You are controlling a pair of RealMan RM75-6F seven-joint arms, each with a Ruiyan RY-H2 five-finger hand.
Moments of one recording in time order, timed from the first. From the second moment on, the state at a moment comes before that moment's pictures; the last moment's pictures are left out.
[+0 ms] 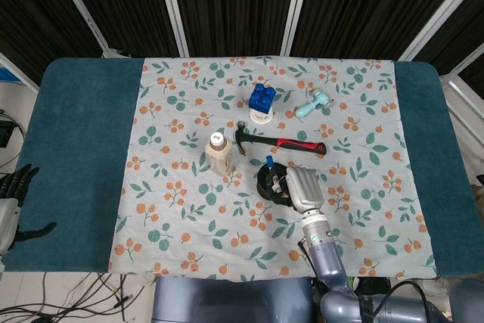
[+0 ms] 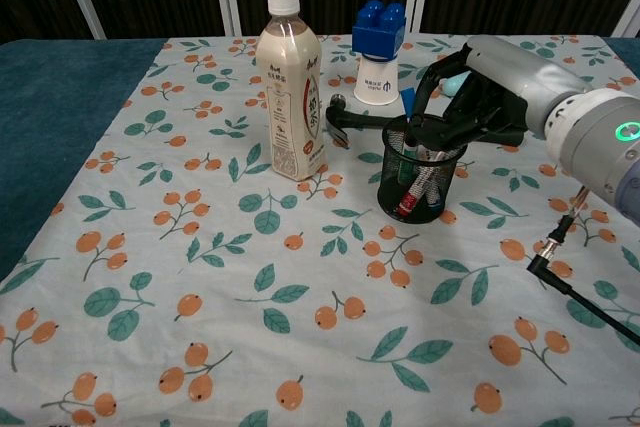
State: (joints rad) left arm -0.10 -1.06 -0.04 -1.71 1.40 1.40 -0.04; right arm 0.58 -1.71 0.29 -1.75 -0.96 1.26 -0.41
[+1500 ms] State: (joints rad) left arm -0.10 -1.06 -0.04 -1.71 1.41 1.40 -0.04; right arm 0.58 -1.67 0.32 -1.85 -0.99 1.29 -0.39
